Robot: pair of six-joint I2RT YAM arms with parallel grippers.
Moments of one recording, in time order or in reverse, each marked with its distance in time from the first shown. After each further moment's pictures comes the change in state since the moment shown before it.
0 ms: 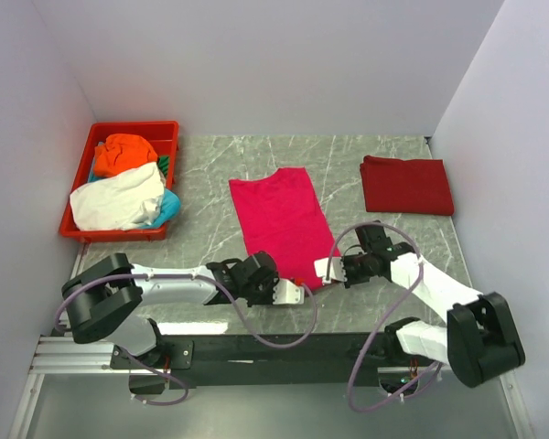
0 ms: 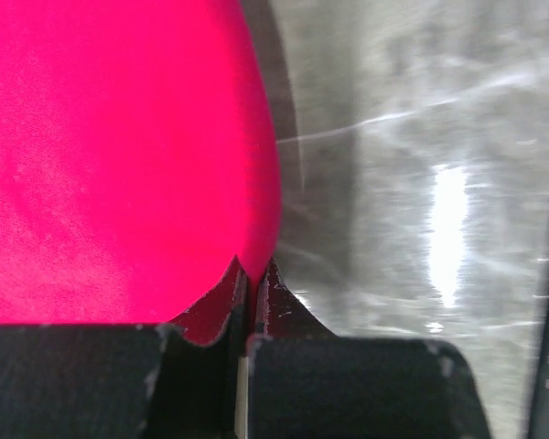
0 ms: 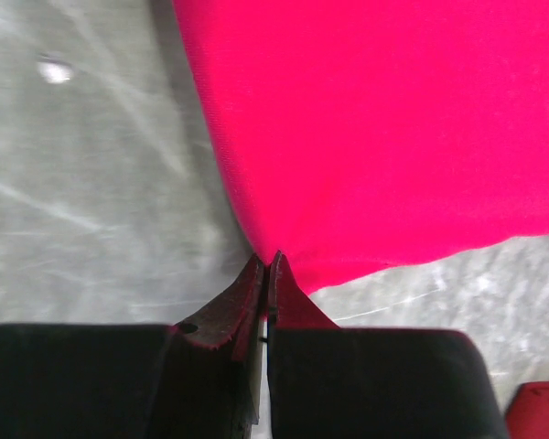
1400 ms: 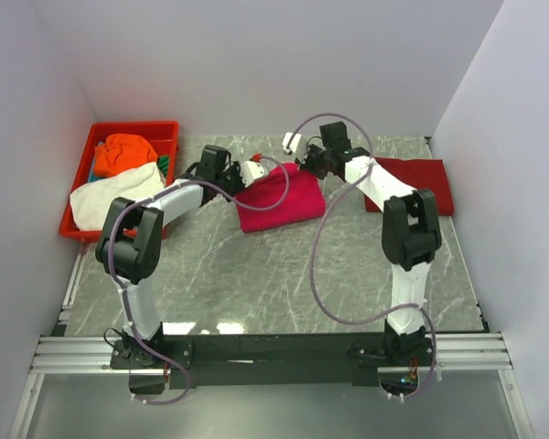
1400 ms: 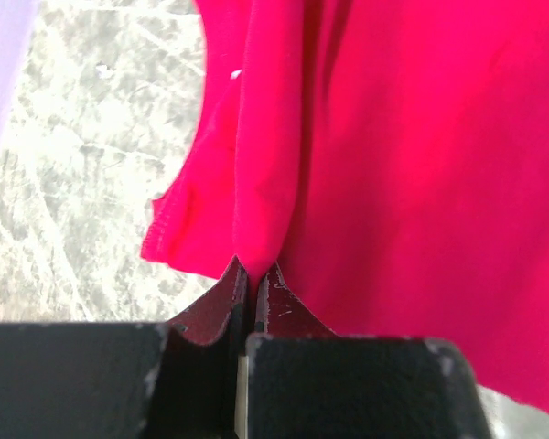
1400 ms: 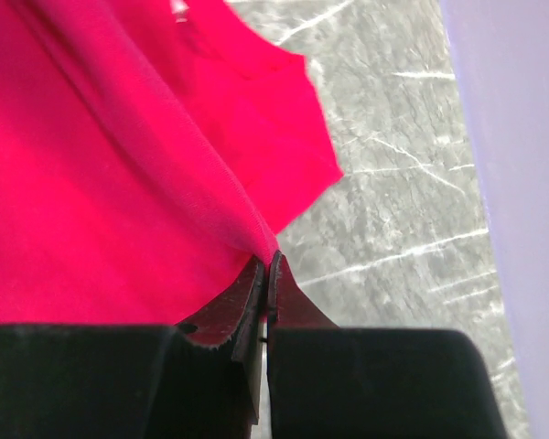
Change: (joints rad) left arm 0.705 0.412 0.630 -0.015 0.220 0.194; right arm -0.006 0.829 1.089 0.172 0.129 0.518
